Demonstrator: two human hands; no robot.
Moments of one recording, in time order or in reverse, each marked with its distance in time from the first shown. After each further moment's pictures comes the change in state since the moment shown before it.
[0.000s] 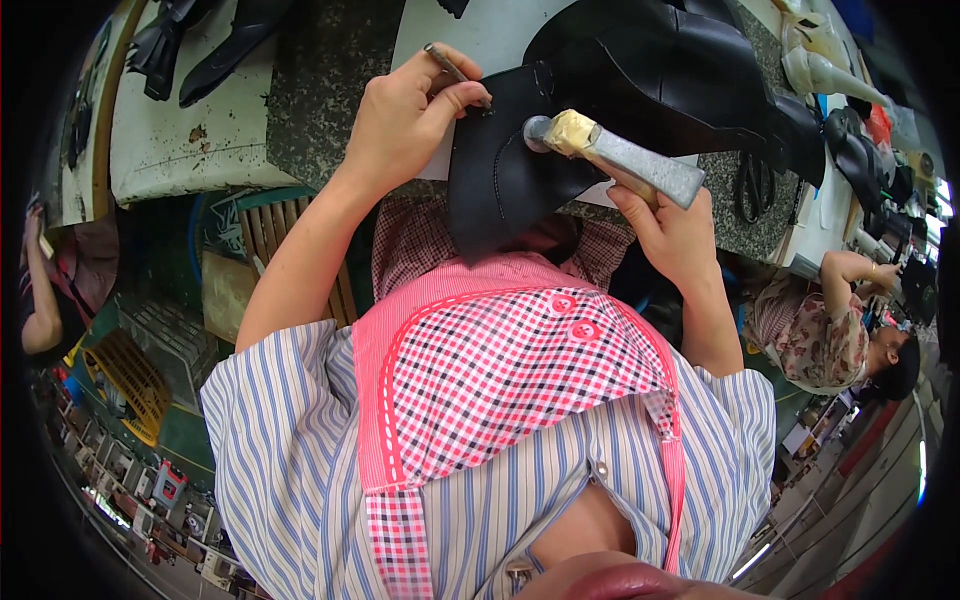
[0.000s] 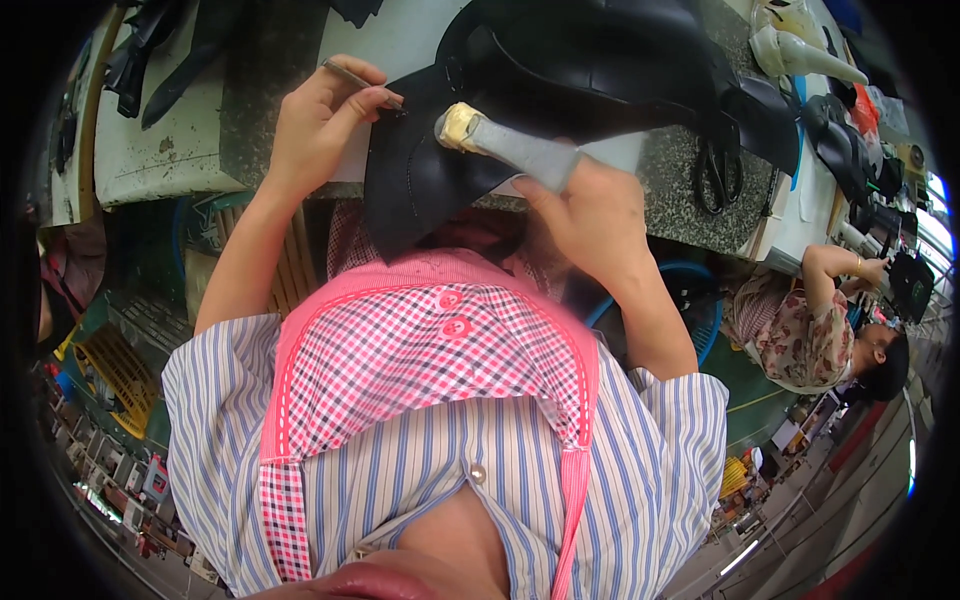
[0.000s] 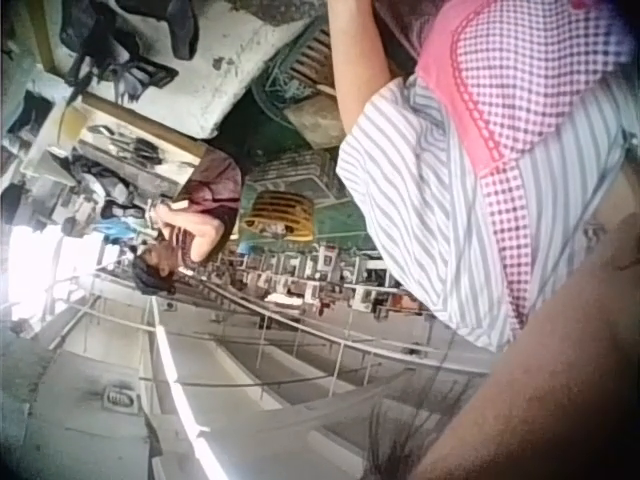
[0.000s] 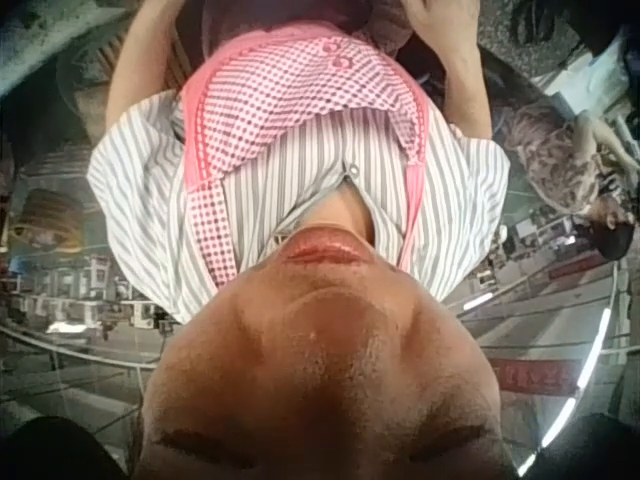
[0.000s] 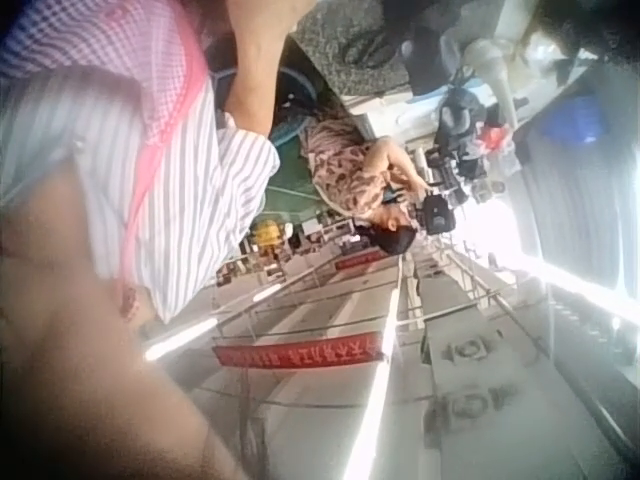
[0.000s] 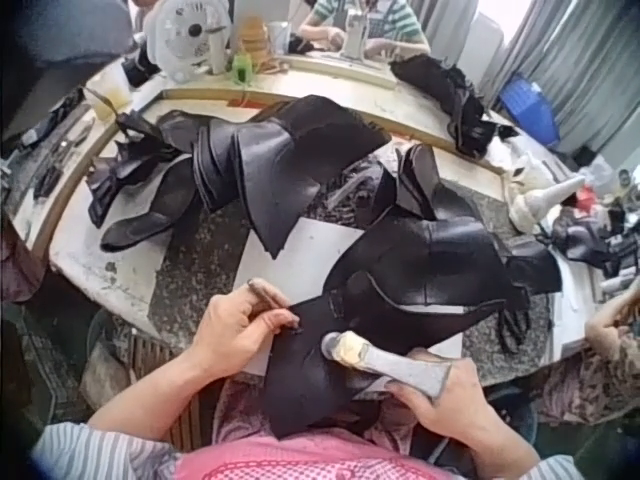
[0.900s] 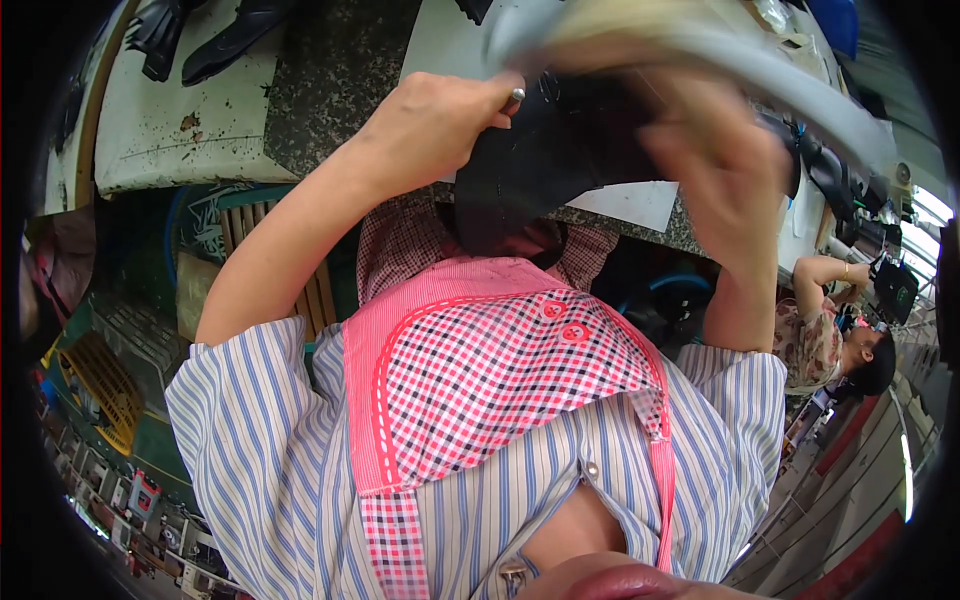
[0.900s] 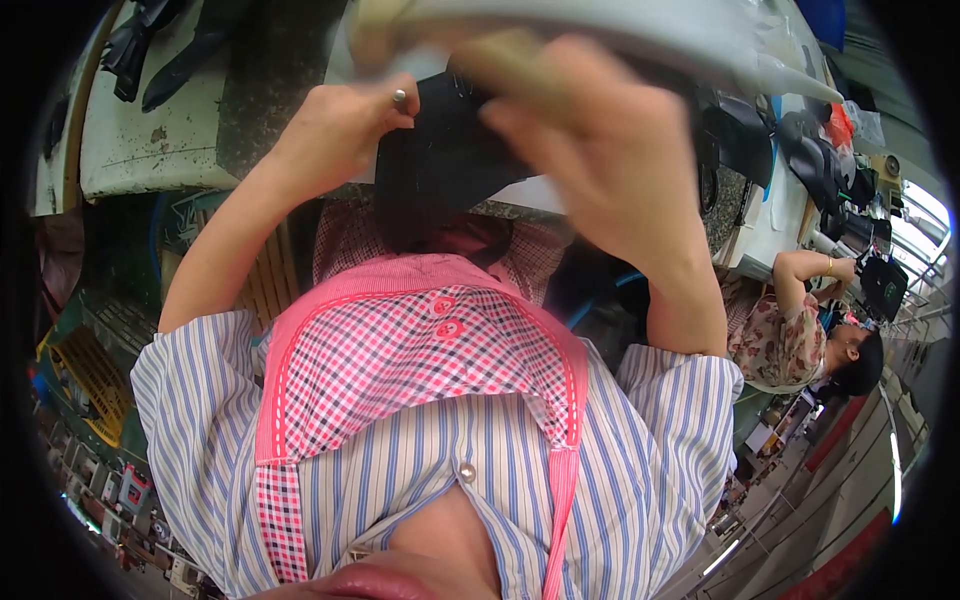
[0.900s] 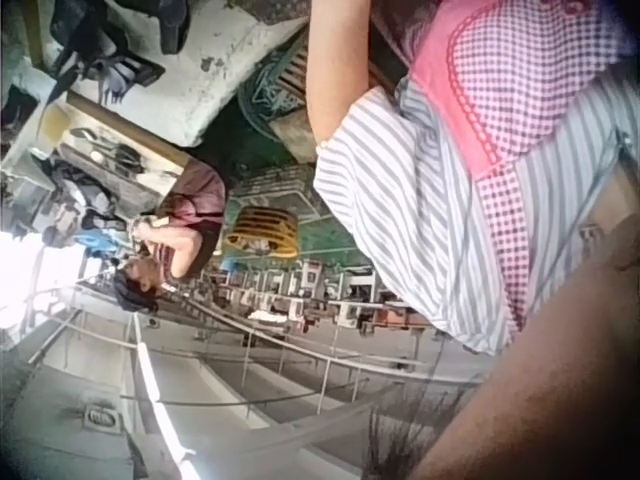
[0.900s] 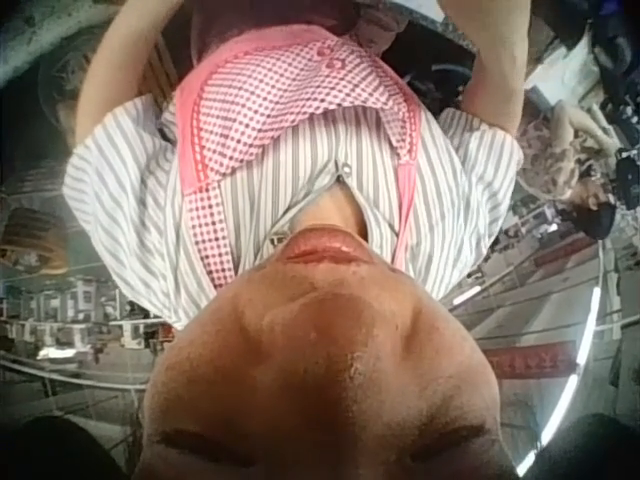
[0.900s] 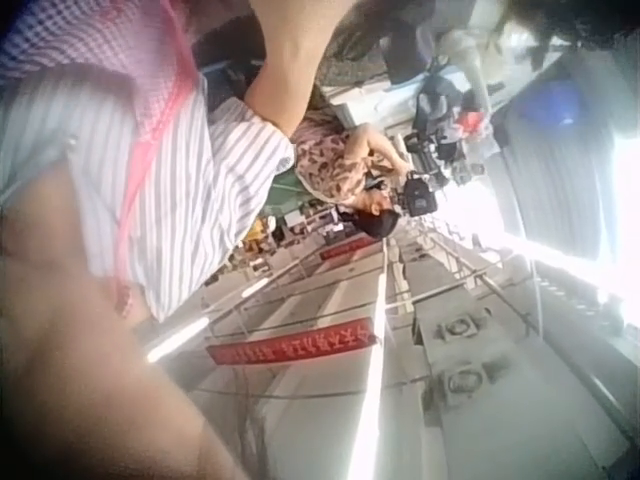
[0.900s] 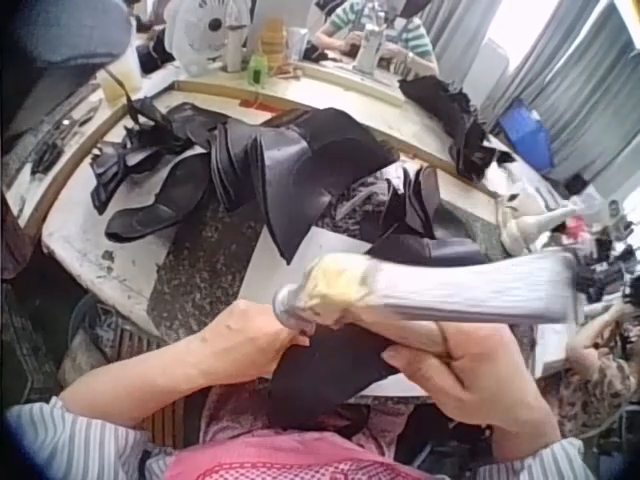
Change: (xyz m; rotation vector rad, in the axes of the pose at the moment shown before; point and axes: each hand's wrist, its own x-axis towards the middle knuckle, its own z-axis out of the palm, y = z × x) left_hand 0.004 -0.001 -0.010 0.431 -0.268 0.331; right_hand 0.054 -0.059 -0.048 0.078 0.096 -0.459
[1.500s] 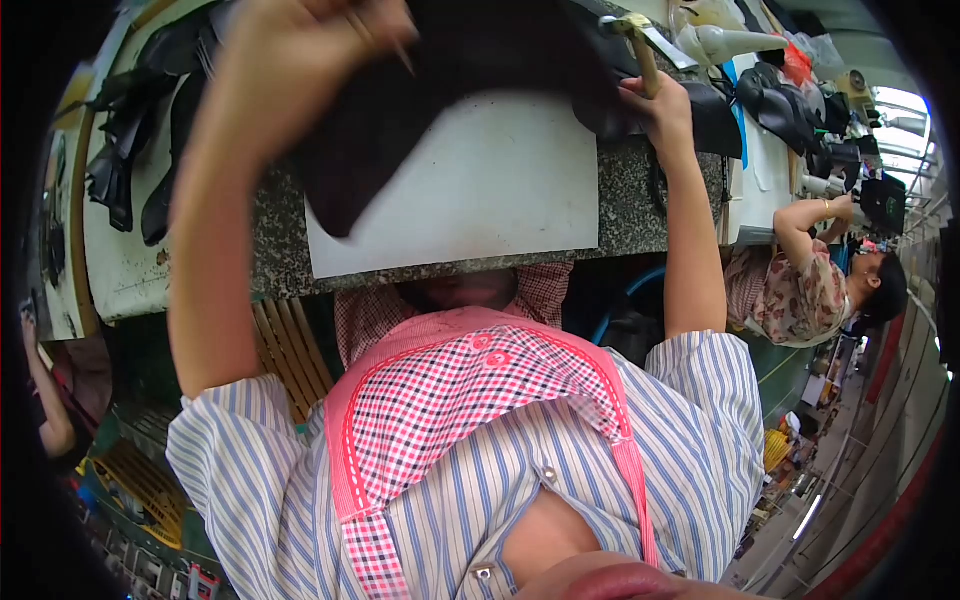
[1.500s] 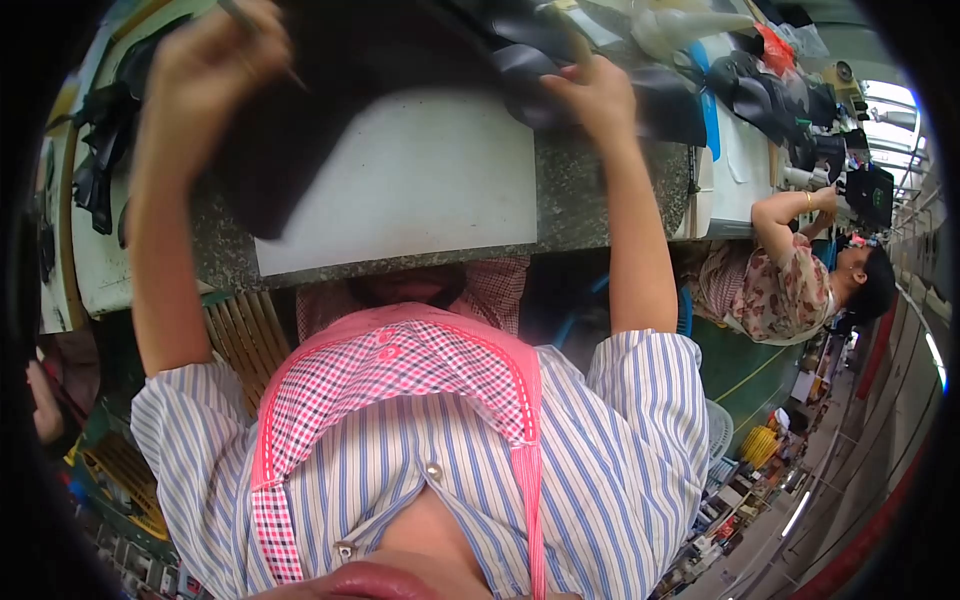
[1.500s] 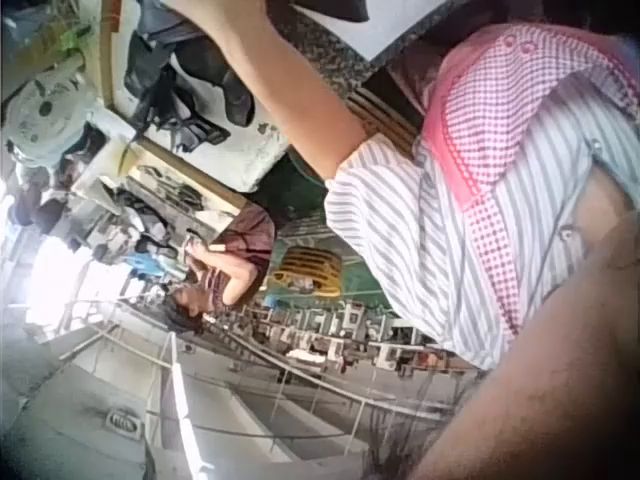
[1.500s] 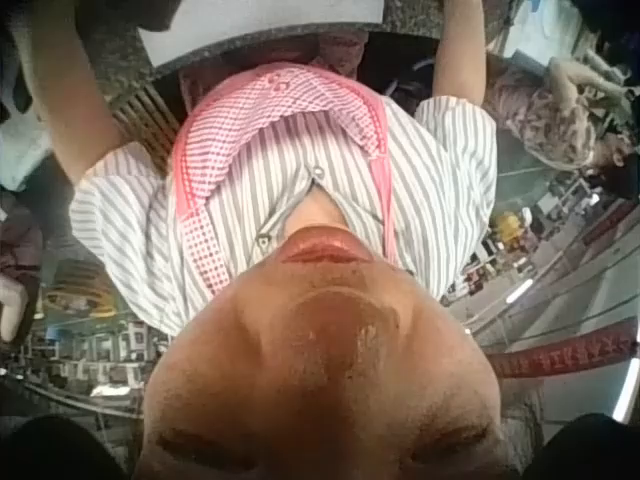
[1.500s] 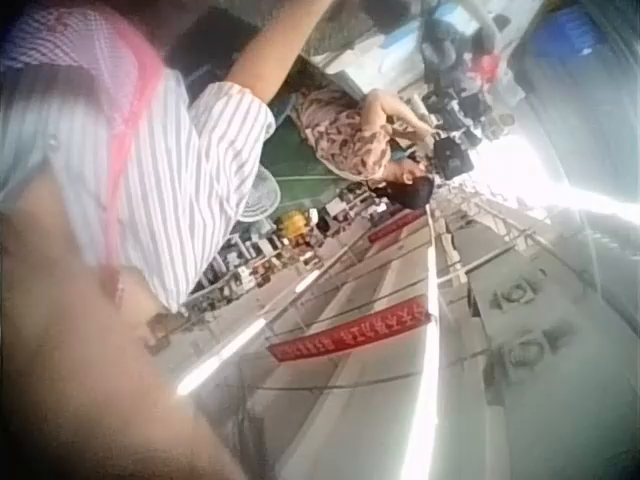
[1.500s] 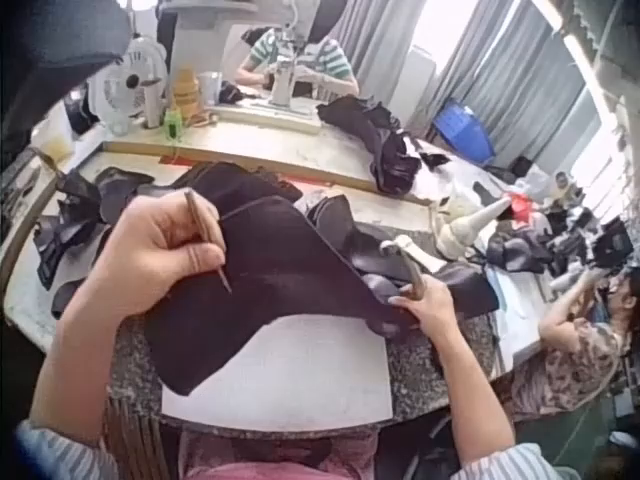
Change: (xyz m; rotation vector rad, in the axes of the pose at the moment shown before) left_hand 0.107 0.046 -0.069 -0.247 0.152 0.002; right_hand -0.083 0.208 -0.040 -0.164 0.317 0.831
